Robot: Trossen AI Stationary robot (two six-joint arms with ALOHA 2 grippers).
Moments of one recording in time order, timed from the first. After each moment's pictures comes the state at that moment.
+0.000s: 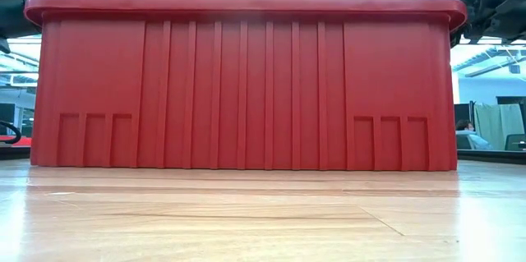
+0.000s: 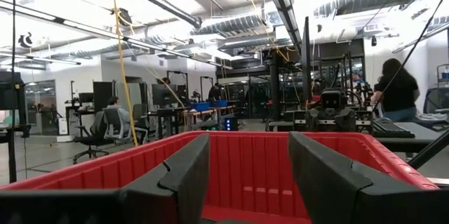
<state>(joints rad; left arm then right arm) 0.11 0.31 0.01 0.65 -0.18 0.13 0.16 0.00 0.02 0.18 0.34 -0.09</state>
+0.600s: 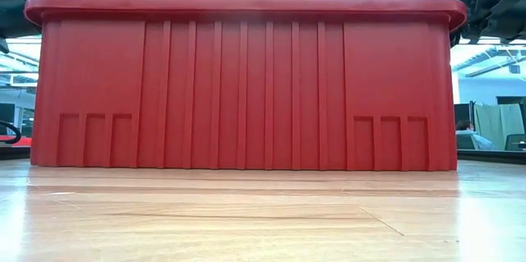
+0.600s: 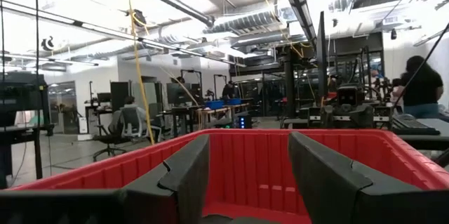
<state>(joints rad) 0.11 0.31 0.01 0.65 -0.24 0.16 0.16 0.00 0.02 0.24 0.34 -0.09</state>
